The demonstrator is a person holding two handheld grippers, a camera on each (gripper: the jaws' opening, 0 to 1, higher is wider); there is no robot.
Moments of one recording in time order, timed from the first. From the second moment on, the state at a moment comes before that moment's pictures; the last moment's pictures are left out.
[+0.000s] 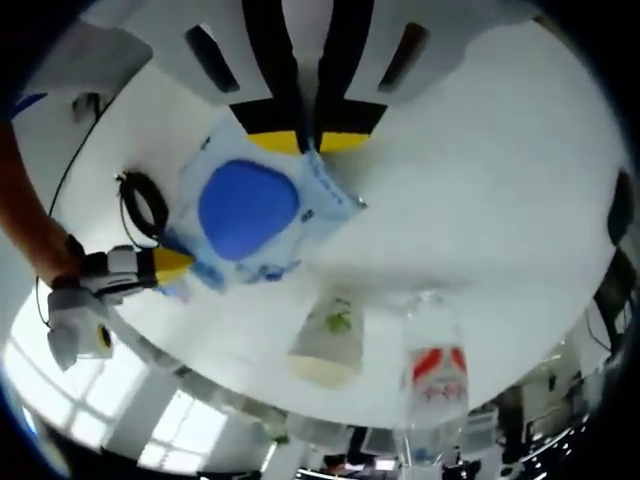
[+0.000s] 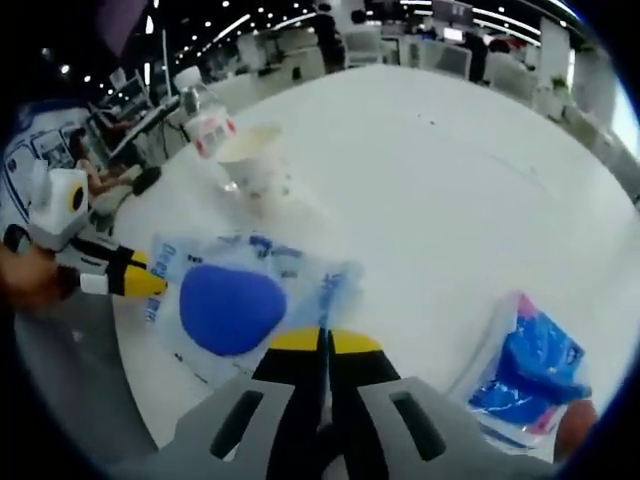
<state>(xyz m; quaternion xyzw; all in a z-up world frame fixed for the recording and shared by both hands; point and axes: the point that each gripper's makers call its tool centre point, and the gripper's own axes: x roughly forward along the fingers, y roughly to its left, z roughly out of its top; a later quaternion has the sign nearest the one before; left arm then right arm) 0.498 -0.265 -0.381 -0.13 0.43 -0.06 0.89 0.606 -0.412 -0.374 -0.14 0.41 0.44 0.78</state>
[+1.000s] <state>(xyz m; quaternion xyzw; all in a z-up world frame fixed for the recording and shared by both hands) 0.569 -0.304 -0.317 -0.02 0.40 -0.20 0.90 0.614 -0.476 -0.324 -0.10 0.40 0.36 0.84</state>
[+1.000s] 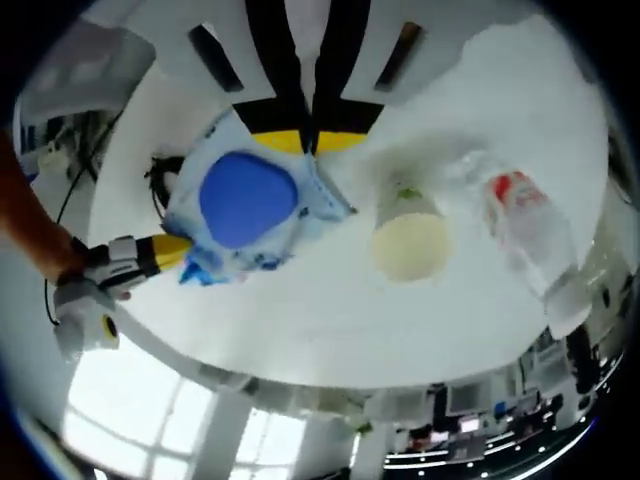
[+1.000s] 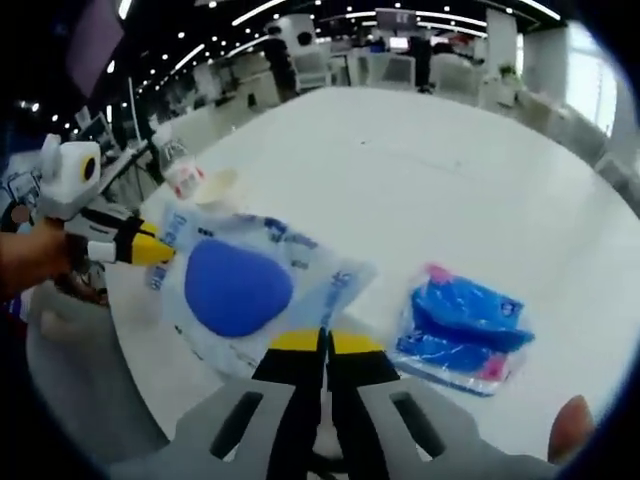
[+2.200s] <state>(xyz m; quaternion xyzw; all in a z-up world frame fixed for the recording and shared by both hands) 0.647 -0.311 -0.320 0.05 0.41 -0.19 0.89 0.668 -0.481 -0.350 -0.10 0.42 0.32 0.84</state>
